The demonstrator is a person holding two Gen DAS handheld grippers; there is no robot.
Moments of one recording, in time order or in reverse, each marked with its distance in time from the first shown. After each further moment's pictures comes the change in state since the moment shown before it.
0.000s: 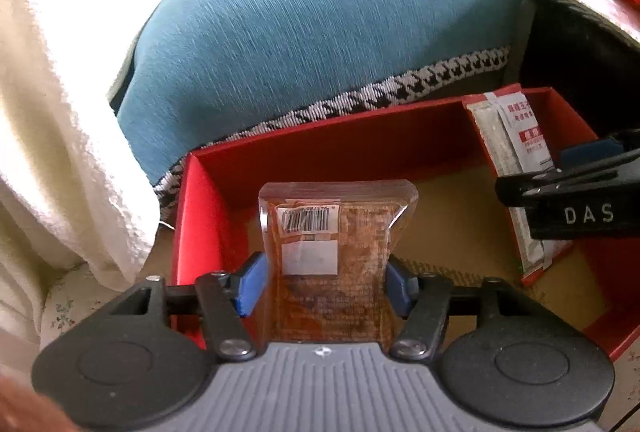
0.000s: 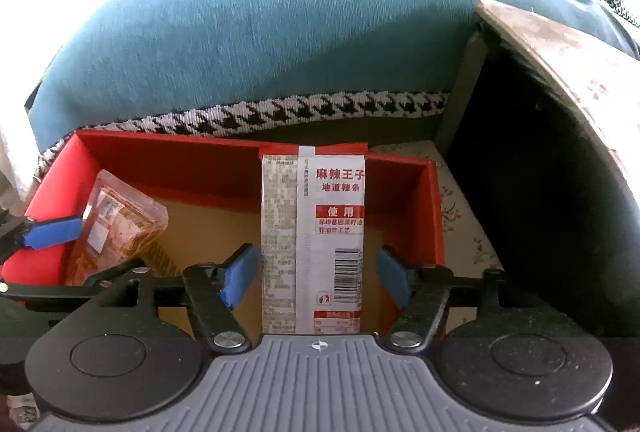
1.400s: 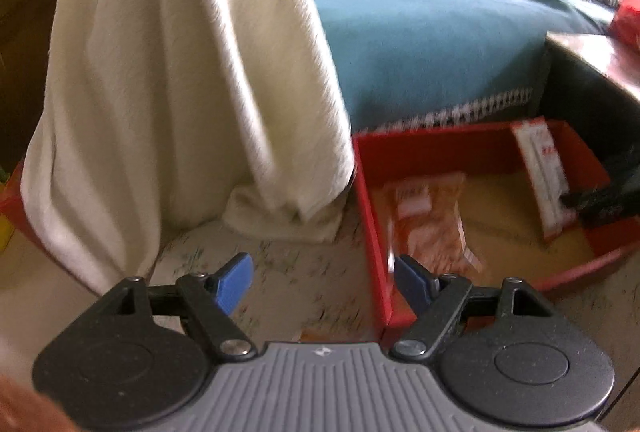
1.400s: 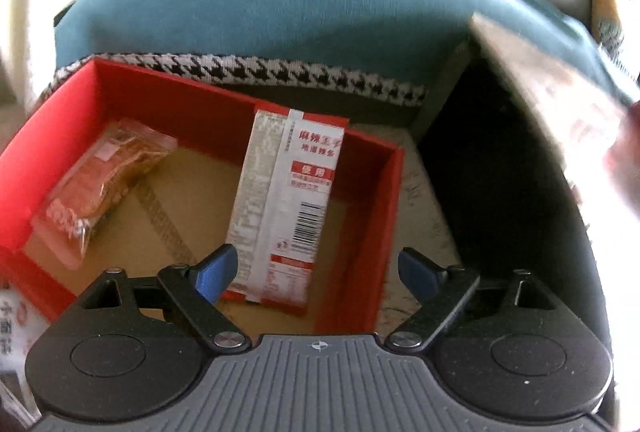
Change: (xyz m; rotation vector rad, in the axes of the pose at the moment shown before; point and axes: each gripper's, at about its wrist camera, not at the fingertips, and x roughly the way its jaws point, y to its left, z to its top) left arm -0.102 0.092 -0.056 -0.056 -0.070 0.047; right arm -0.034 0.012 -0.026 -0.186 0.021 -0.112
